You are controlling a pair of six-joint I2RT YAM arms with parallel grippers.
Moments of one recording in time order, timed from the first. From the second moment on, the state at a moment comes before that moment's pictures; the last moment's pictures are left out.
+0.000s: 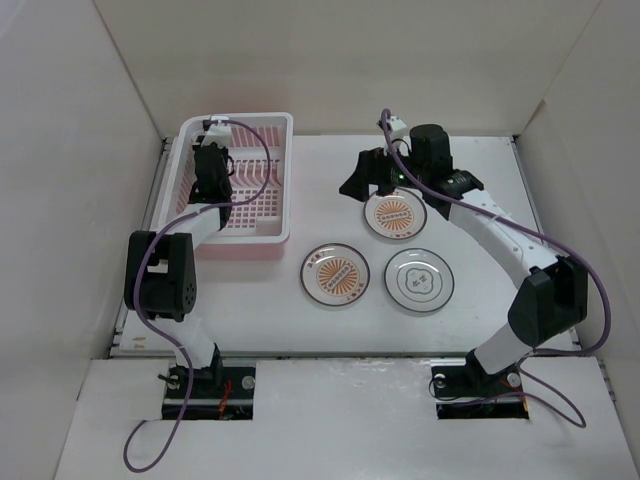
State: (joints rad) left arm -0.09 1.74 1.07 0.61 -0.40 0.27; right arm 0.43 1.58 1.41 -0.25 -0.52 0.25
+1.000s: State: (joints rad) left arm -0.09 1.76 1.10 0.48 -0.35 0.18; right arm 0.43 1.59 1.41 -0.25 -0.52 0.25
